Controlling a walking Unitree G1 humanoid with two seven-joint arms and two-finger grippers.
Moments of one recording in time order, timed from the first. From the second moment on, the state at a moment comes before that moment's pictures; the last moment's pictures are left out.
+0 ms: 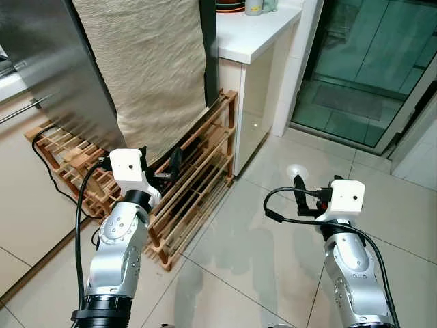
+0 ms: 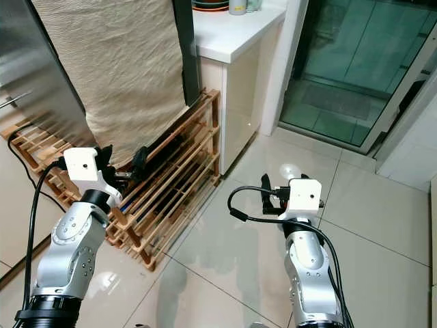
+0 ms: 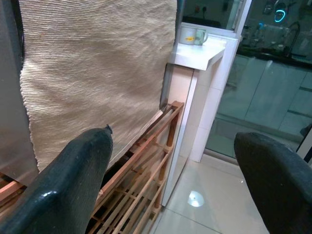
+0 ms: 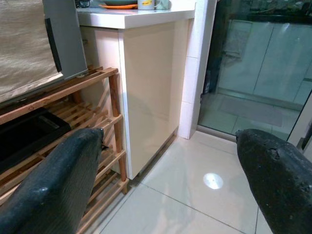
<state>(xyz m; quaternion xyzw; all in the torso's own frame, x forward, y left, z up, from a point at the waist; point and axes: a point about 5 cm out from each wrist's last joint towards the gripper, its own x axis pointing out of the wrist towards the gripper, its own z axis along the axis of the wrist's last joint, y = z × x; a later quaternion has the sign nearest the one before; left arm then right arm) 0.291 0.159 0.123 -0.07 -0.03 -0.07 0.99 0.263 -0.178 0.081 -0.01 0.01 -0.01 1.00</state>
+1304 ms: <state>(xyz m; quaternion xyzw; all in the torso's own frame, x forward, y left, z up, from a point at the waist) 0.316 0.147 0.114 -0.05 -0.01 -0.09 0.99 0.295 -0.162 0.091 0.00 0.02 0.04 1.00</state>
